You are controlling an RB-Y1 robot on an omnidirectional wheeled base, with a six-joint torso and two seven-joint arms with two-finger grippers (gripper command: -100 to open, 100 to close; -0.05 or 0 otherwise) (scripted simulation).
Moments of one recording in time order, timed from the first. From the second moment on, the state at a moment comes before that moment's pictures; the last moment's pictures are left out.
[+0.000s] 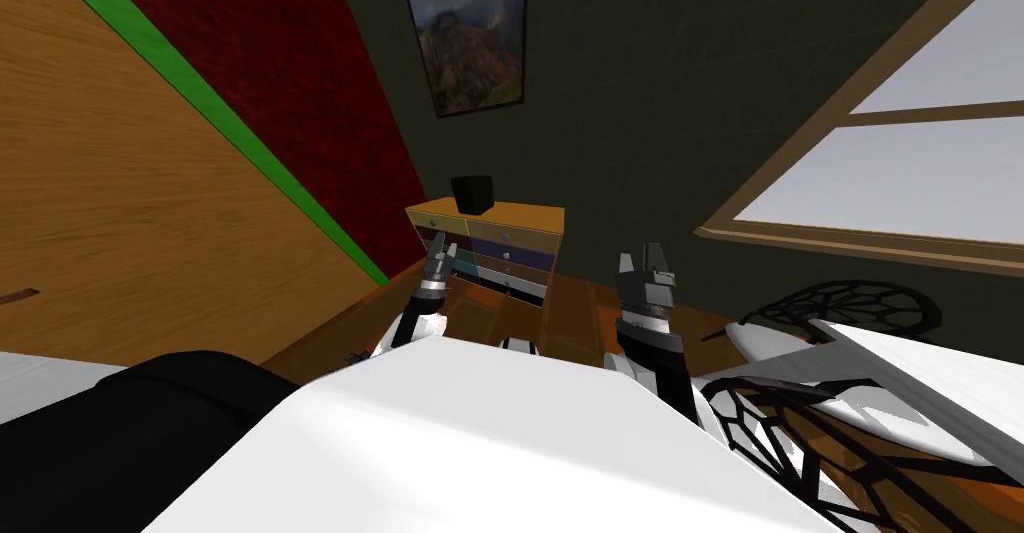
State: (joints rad) left arm 0.41 0.17 0.02 -2.14 0.06 -0.46 -0.04; right arm 0.54 0.01 0.02 -2.35 0.11 -0.41 -0.04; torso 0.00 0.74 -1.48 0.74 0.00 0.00
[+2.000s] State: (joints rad) left arm 0.27 0.17 -0.01 -1.62 0.06 -0.53 0.00; right arm 0.54 0.01 0.02 -2.35 0.11 -0.41 -0.04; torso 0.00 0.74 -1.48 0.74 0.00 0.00
